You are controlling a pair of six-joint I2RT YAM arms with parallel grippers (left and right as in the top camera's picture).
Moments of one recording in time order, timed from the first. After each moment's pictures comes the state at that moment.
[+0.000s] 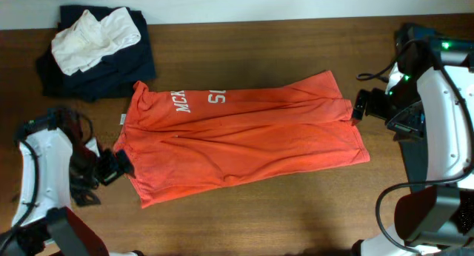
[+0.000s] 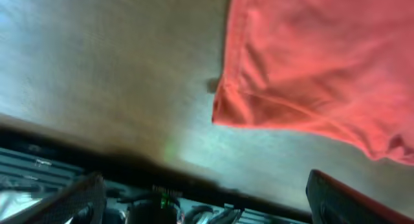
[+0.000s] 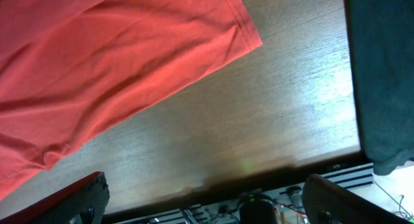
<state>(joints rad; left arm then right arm) 0.37 1.59 1.21 -1.43 0.10 -0.21 -0.16 1.76 1.79 -1.69 -0.07 0.26</state>
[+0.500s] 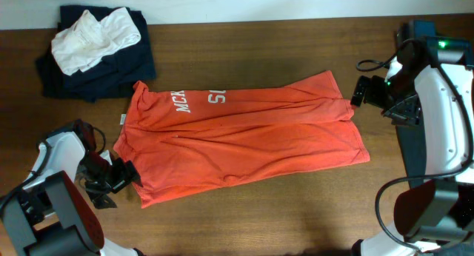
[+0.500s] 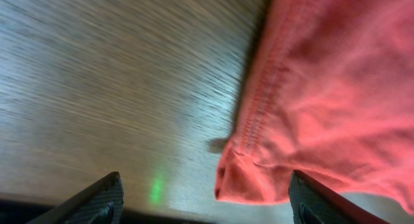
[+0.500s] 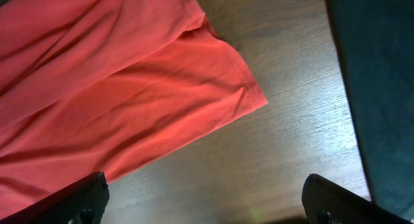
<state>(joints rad) 0.39 1.75 1.03 -1.17 0.12 -0.21 -0.16 1.79 1.79 -1.50 -0.04 0.28</state>
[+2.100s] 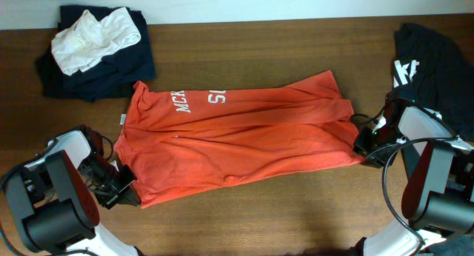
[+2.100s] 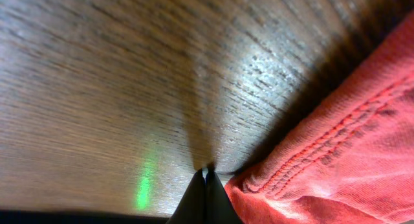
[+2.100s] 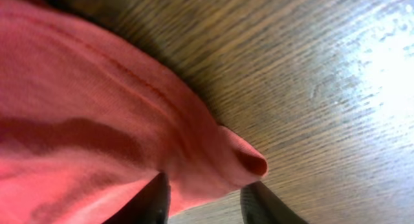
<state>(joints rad) 0.39 1.89 1.00 -1.16 0.16 -0.26 -0.32 1.86 1.11 -0.92 -0.14 0.31</state>
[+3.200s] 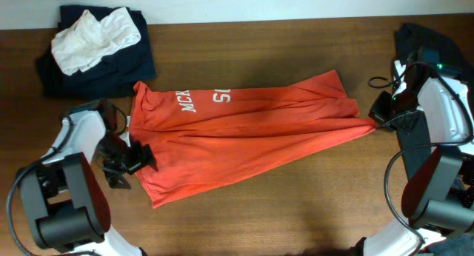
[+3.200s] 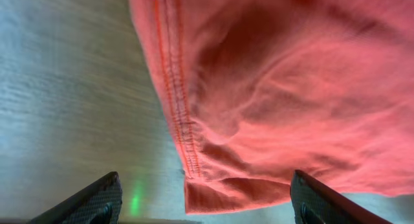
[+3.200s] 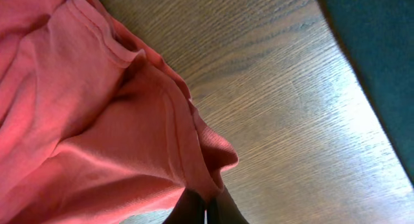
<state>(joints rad) 0.22 1.86 1.17 -1.21 0.18 -0.25 -0.32 1.87 1.50 -1.17 -0.10 0.34</state>
